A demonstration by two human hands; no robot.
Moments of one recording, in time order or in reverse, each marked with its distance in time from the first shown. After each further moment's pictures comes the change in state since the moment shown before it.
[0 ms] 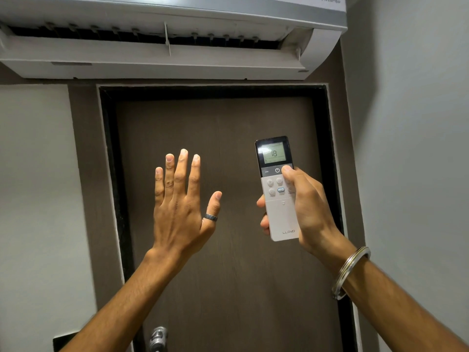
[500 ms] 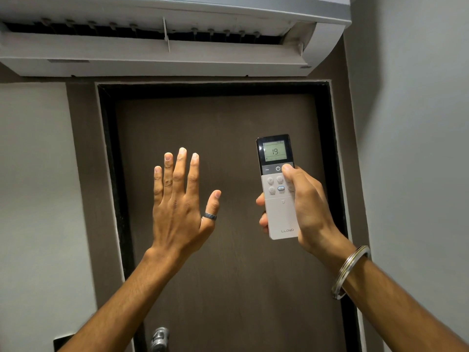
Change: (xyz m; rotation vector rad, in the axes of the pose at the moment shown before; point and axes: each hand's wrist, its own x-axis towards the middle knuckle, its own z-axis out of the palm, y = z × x) left_hand 0.001 -0.005 0.006 -0.002 -0.015 -0.008; right_hand 0.007 0.005 0.005 0.044 0.007 0.009
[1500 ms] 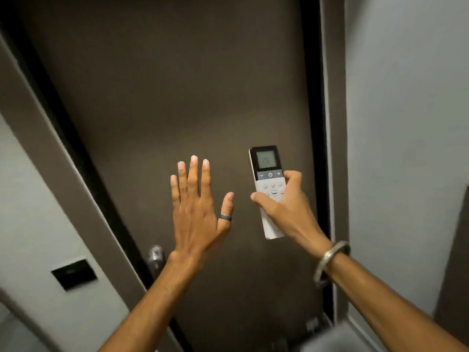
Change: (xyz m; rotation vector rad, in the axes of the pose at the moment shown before) left_hand -0.160 0.071 0.054 -0.192 -0.360 -0.036; right_hand -0.089 0.143 -0.052 -0.403 0.184 0.287
